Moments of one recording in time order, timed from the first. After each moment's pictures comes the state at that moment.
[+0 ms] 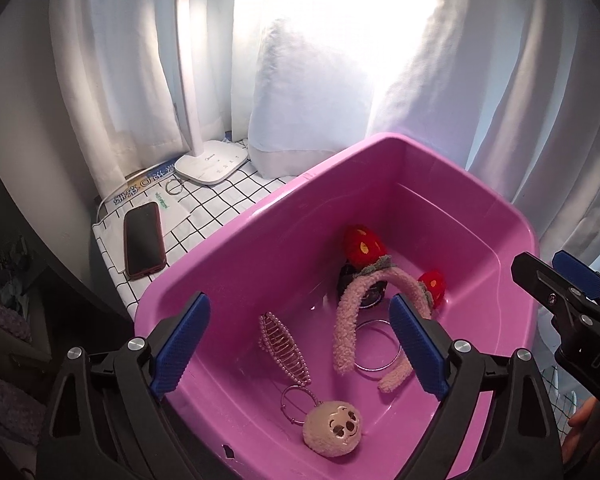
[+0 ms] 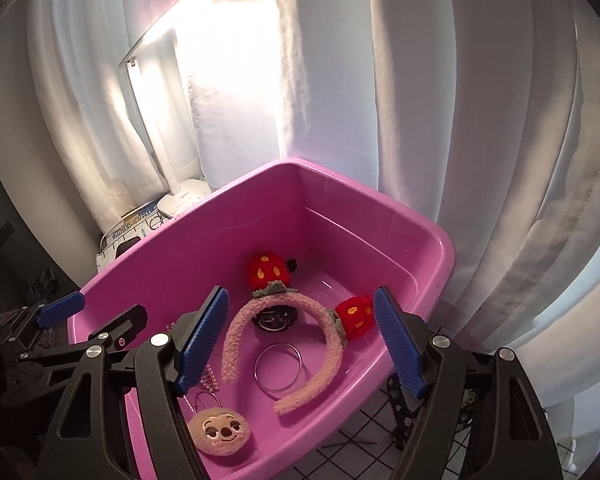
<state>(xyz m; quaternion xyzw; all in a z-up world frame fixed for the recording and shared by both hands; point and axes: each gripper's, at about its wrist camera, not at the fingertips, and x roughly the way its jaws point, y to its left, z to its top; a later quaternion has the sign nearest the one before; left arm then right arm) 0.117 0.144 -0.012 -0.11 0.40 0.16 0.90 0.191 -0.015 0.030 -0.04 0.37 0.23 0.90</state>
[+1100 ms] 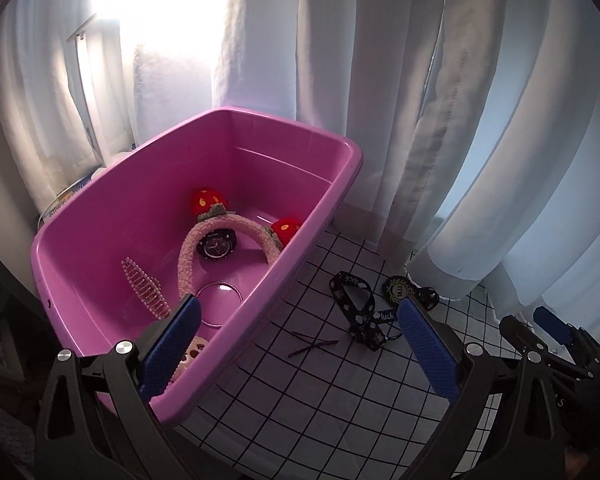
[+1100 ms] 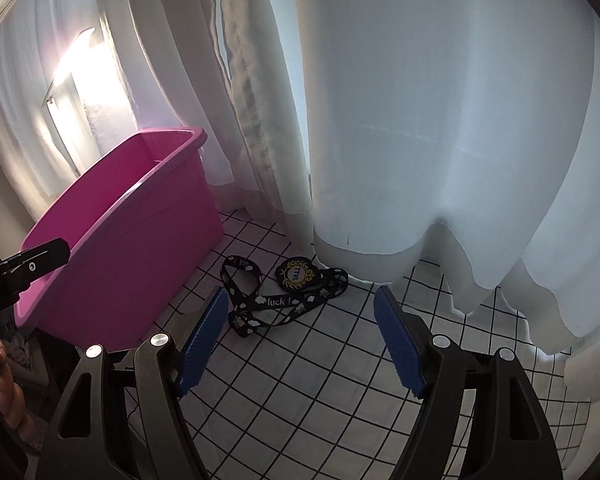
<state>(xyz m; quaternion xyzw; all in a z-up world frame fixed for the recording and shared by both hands) 0.071 -0.032 -0.018 -0.07 0.39 0.04 0.92 0.094 -0.241 -0.036 0.03 0.39 0.09 0.92</state>
